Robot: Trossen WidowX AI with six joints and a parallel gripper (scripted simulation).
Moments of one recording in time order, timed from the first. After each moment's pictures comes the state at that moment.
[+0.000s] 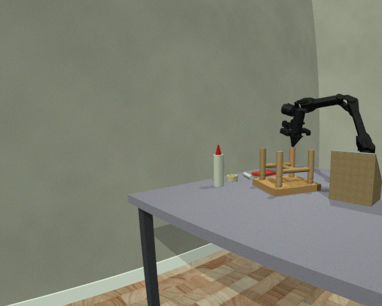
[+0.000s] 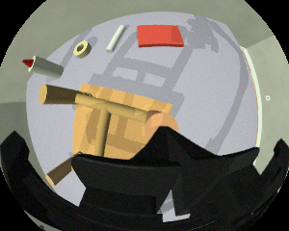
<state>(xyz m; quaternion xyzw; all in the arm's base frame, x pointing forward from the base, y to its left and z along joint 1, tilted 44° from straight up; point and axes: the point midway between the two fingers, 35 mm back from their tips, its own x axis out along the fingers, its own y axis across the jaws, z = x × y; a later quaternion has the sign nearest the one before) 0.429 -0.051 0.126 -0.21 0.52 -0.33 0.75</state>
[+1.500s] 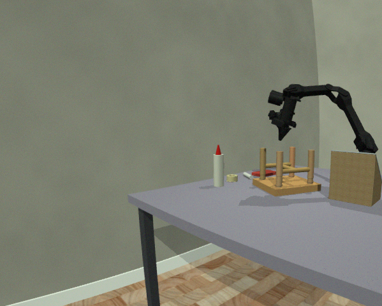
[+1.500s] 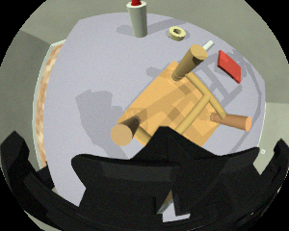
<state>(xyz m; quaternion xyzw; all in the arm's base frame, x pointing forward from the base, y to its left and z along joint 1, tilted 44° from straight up) 0.390 0.122 0.026 -0.34 0.60 -0.15 0.71</state>
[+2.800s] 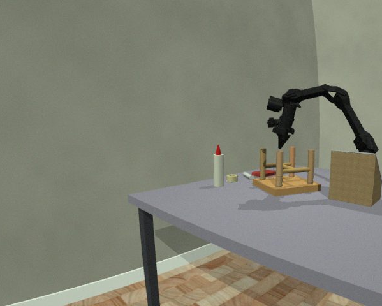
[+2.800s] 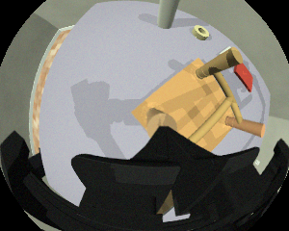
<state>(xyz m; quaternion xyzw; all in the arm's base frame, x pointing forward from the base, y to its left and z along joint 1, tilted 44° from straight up) 0.361 0.135 -0.029 -0.37 0.62 -0.11 0.68</state>
